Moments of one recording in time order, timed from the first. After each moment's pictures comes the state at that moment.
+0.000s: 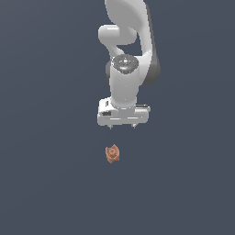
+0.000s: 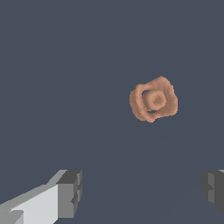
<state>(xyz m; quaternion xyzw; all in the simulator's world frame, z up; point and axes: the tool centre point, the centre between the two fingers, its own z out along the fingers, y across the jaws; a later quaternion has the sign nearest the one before) 0.007 0.021 0.169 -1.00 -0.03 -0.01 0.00</state>
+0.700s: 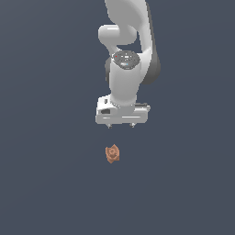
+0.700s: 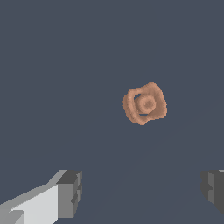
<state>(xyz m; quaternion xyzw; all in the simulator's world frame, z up) 0.011 0.015 0.180 -1.00 -0.03 -0.01 -0.01</state>
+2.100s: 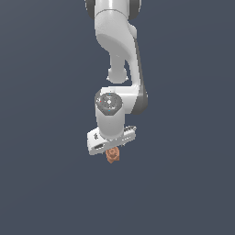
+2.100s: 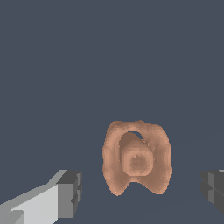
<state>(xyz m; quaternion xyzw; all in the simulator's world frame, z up) 0.074 -0.022 0.096 -0.98 -0.19 0.00 0.00</state>
